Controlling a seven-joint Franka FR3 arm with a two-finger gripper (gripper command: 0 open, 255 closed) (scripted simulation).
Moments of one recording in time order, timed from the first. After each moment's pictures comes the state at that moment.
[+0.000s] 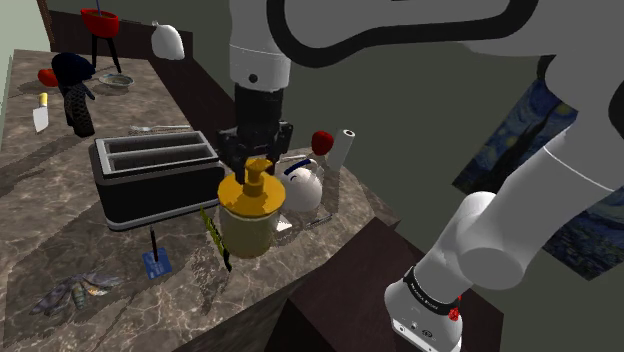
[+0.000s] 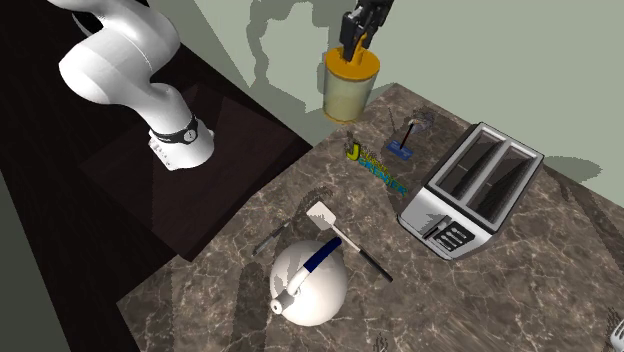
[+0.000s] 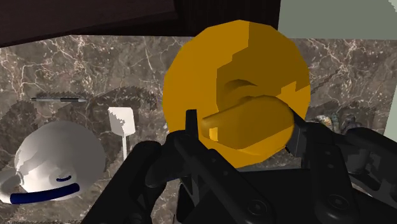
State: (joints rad) arm 0.19 -0.10 0.40 -2.00 0.12 1.77 0.67
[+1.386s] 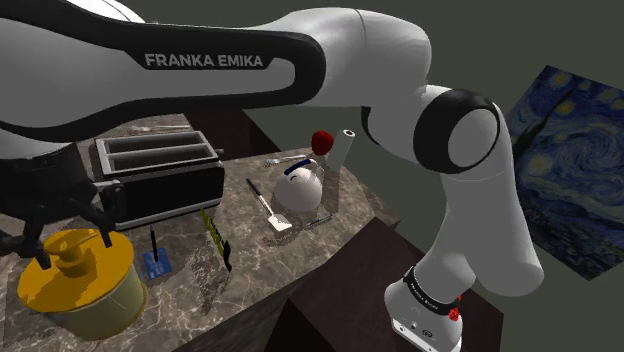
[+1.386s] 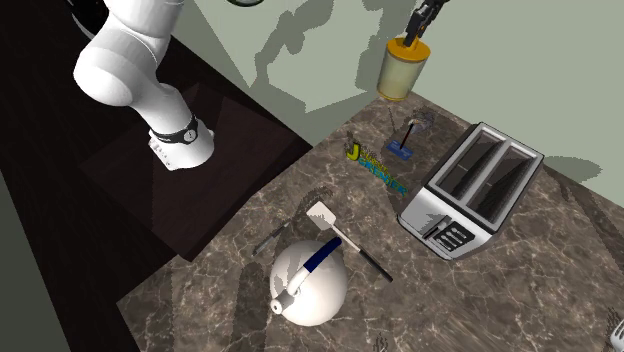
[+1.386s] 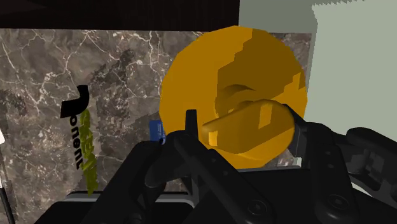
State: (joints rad) arm 0.58 0.74 0.46 -1.07 -0.18 1.66 1.09
